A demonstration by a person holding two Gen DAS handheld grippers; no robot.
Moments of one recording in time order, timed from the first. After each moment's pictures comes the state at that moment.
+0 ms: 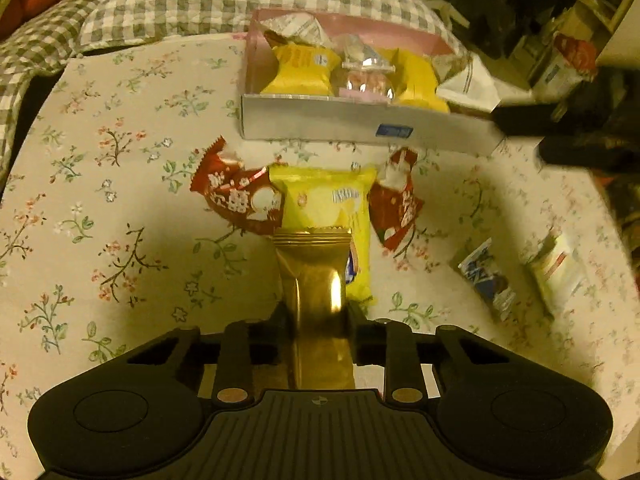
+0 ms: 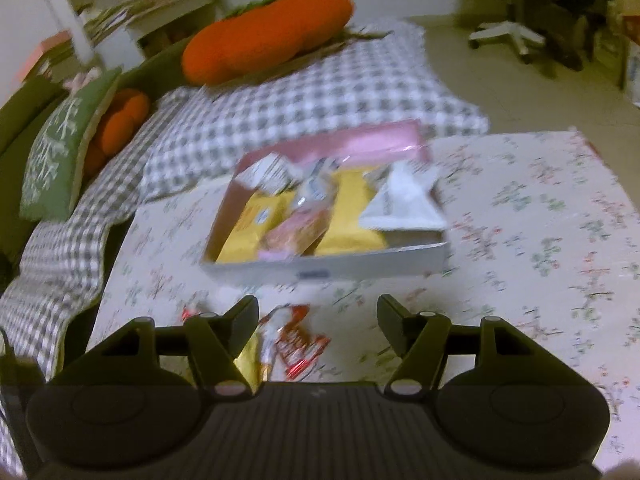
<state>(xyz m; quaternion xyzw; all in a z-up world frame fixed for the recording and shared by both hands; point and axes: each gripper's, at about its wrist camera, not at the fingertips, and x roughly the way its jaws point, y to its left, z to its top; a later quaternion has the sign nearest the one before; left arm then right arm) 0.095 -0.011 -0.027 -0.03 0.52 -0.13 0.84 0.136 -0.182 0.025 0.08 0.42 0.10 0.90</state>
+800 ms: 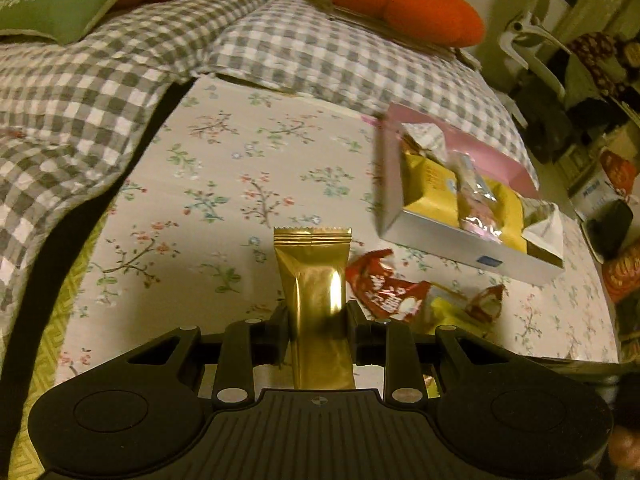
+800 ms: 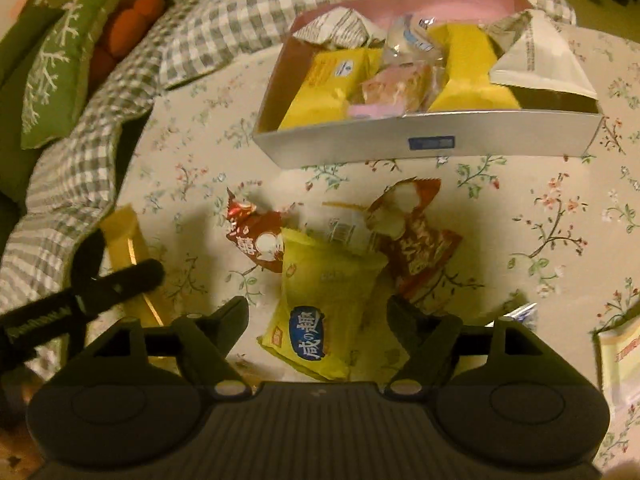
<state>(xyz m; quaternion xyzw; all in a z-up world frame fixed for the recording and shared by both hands) 0.114 0.099 0.005 -0.14 0.47 -0.04 0.87 0.152 -0.096 -0.042 0.08 0.53 0.12 0.84</state>
